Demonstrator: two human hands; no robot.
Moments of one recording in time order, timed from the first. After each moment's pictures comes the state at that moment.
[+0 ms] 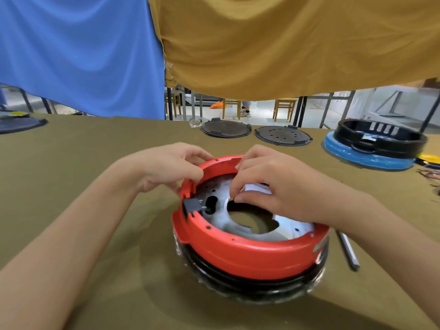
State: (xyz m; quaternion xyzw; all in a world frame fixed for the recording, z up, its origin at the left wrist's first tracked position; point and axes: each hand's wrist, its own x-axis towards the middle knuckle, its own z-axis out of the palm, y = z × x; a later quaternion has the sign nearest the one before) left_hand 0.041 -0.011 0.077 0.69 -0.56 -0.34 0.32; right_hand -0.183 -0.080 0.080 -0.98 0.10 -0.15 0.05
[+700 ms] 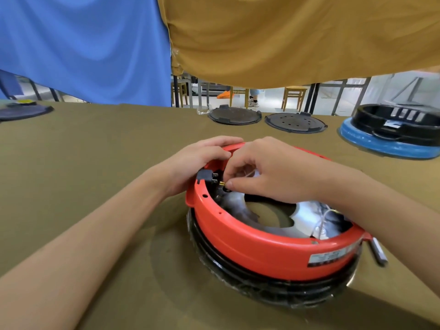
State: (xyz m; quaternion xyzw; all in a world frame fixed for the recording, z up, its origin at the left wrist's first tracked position) left_hand 0.034 -0.038 0.030 0.55 -0.53 -0.42 0.49; right_hand -0.146 -0.084 0.071 -0.97 0.13 -0.12 0.15
